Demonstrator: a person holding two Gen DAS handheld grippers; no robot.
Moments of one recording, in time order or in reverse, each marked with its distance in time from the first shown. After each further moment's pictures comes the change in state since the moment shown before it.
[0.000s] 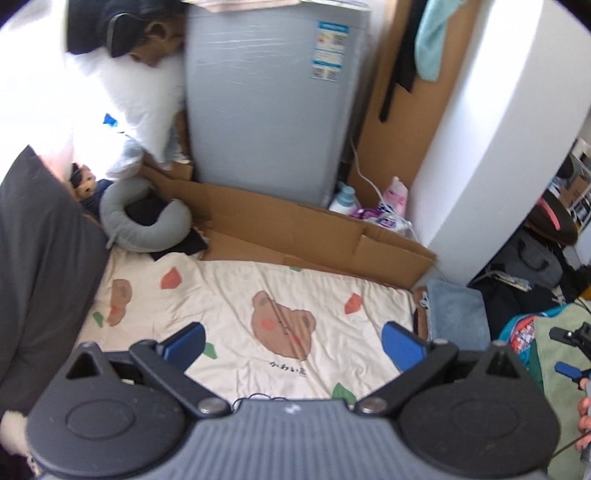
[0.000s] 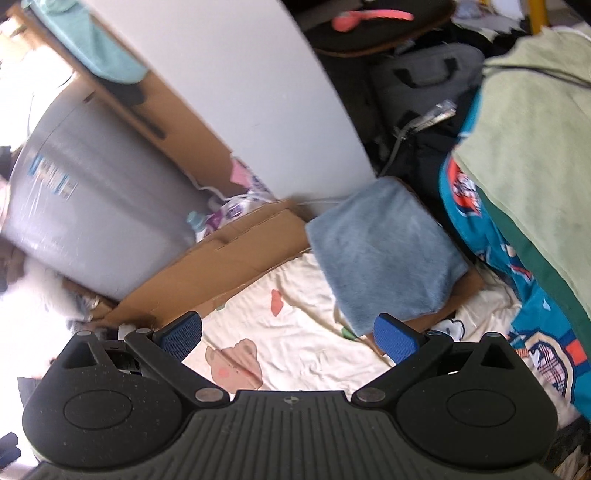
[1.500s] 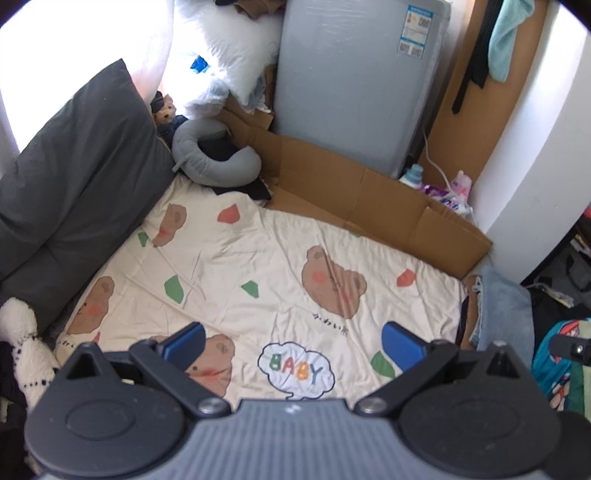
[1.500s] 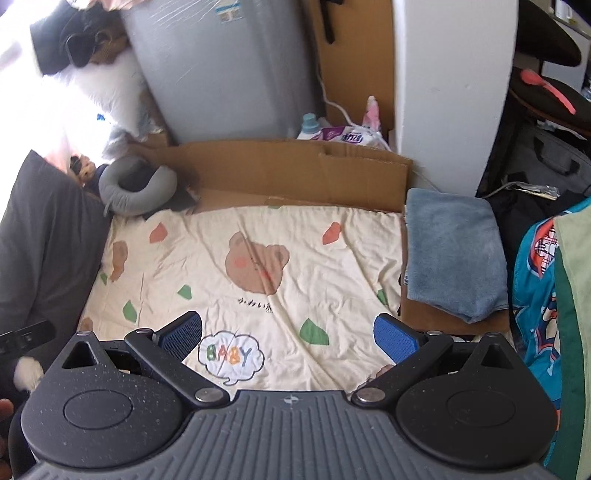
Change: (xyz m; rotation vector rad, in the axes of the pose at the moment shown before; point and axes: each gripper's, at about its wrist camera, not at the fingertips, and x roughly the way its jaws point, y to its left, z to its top) left arm 0.020 0.028 -0.153 -0.194 -0.017 0.149; right arm -0.006 0.126 -0.150 -0.624 0.148 0.009
